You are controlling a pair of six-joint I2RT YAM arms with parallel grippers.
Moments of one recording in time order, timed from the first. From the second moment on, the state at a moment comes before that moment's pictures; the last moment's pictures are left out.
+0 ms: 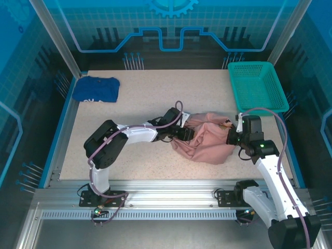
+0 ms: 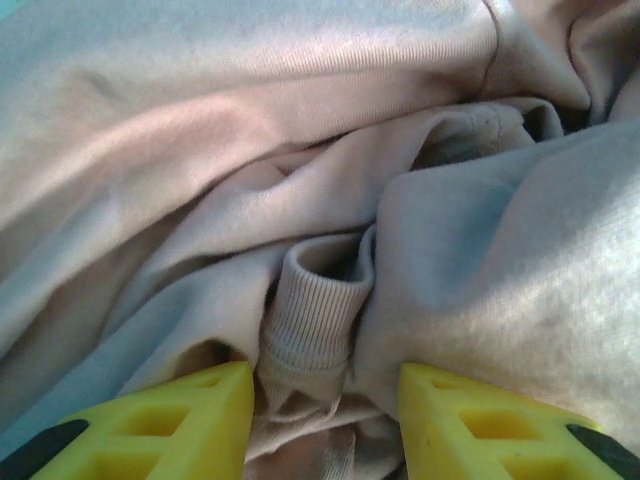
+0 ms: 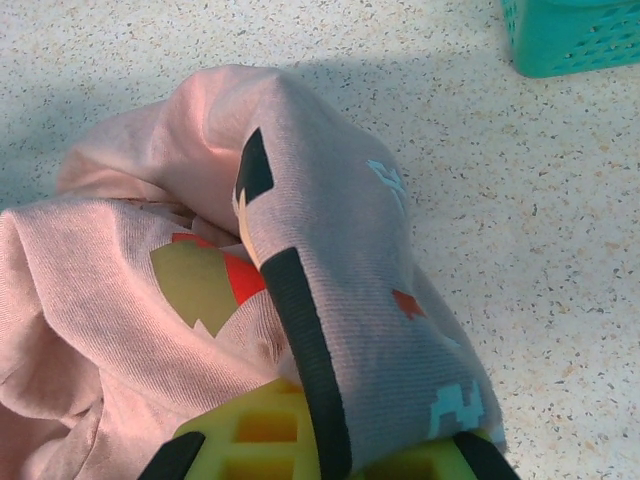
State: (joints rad) left arm -0.75 1.93 1.16 0.01 0.30 -0.44; right arm 0.10 0.82 0.72 -0.74 -0.03 0.24
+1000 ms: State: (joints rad) left arm -0.47 1.14 0.74 0.18 0.35 -0.45; right arm 0.22 0.73 0.53 -0.53 -0.28 0.31
